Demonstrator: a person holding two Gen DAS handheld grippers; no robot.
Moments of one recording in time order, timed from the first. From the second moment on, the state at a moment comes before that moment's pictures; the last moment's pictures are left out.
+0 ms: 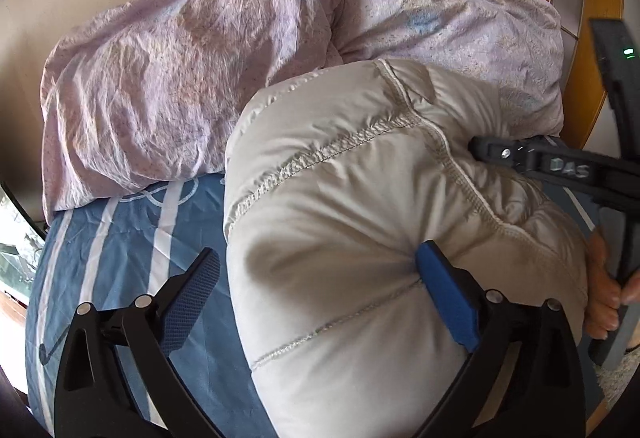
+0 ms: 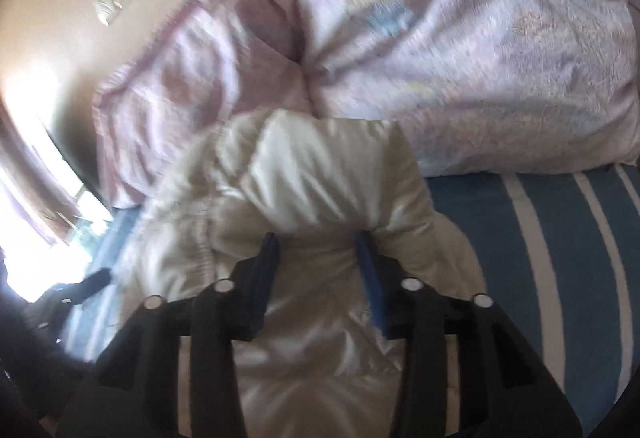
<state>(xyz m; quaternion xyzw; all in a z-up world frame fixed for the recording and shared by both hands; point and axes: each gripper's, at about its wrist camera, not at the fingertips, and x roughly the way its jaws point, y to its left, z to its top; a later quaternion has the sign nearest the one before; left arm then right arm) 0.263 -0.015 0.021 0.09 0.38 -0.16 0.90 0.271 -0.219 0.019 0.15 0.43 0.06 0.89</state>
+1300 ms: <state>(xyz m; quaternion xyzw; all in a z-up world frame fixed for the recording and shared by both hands) 0.317 -0.046 -0.009 0.11 0.40 -0.15 0.90 0.265 -0.228 -0.041 0.12 0.43 0.03 0.90</state>
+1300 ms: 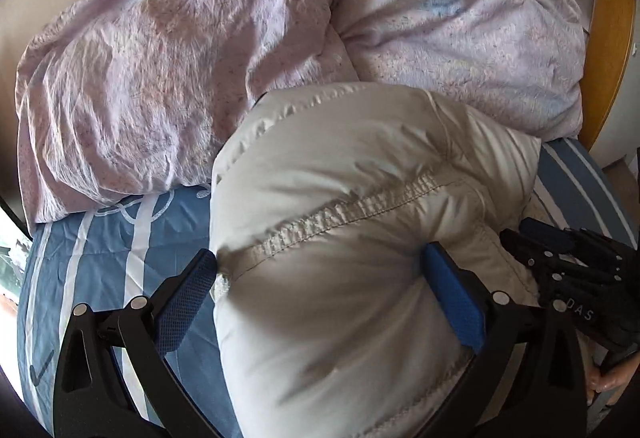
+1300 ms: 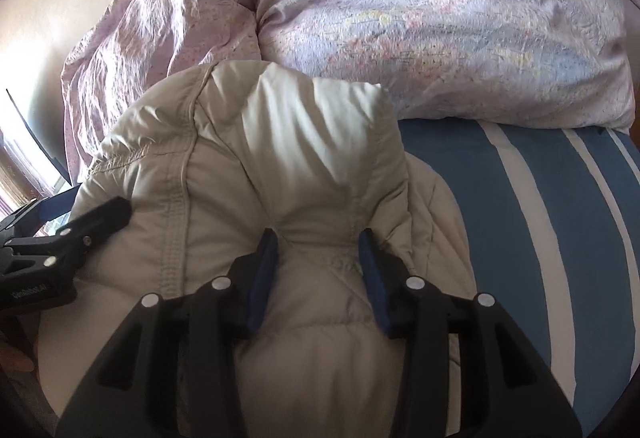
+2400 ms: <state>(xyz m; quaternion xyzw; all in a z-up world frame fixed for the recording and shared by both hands) 0.248 -0.034 0.003 0.11 0.40 -0.14 0.90 0.179 -0.232 -0.018 0.12 0.43 -0.01 0.89</state>
